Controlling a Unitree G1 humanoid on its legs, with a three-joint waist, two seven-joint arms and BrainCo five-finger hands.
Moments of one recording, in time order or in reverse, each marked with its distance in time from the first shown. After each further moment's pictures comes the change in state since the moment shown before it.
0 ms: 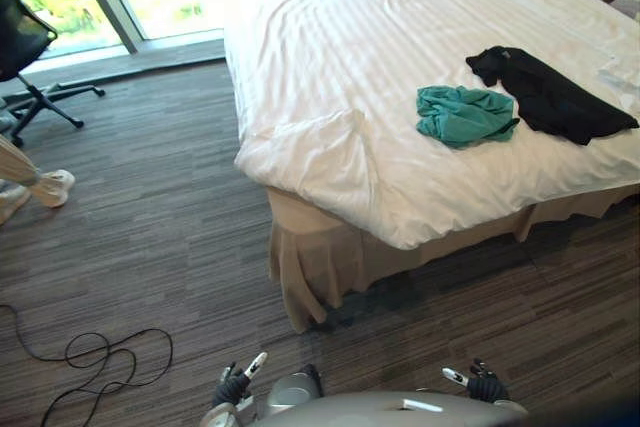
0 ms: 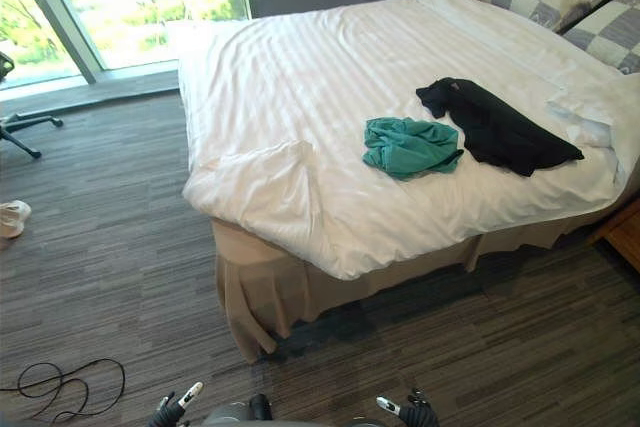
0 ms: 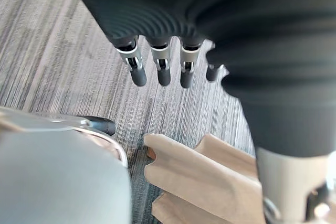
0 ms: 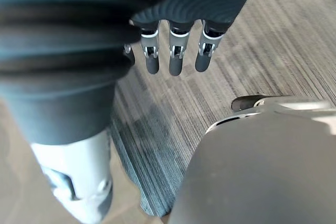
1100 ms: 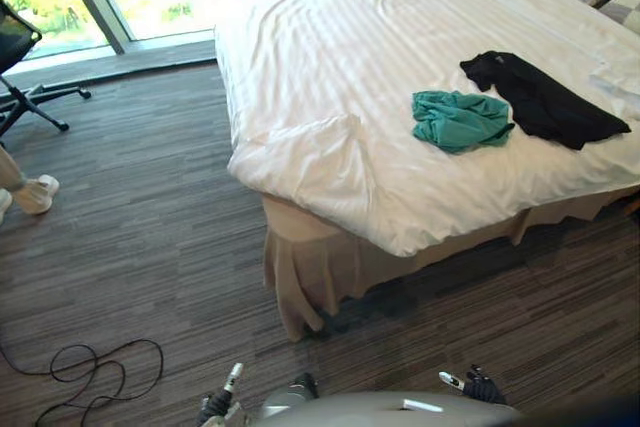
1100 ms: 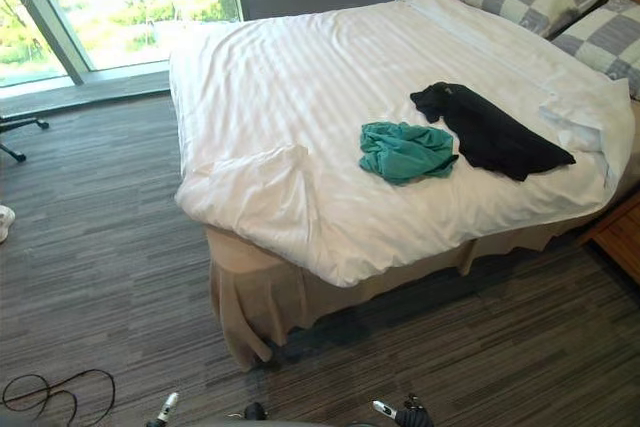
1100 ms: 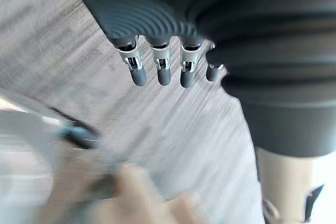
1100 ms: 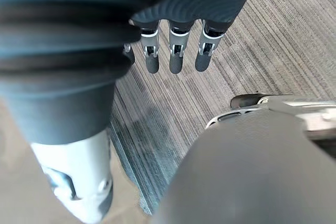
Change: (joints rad) left arm -0.039 0.048 0.075 0.022 -0.460 -0.081 0.165; right arm -0.025 0.009 -0.018 0.062 -0.028 0.002 0.028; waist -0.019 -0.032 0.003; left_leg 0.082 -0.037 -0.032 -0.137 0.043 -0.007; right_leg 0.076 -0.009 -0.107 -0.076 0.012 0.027
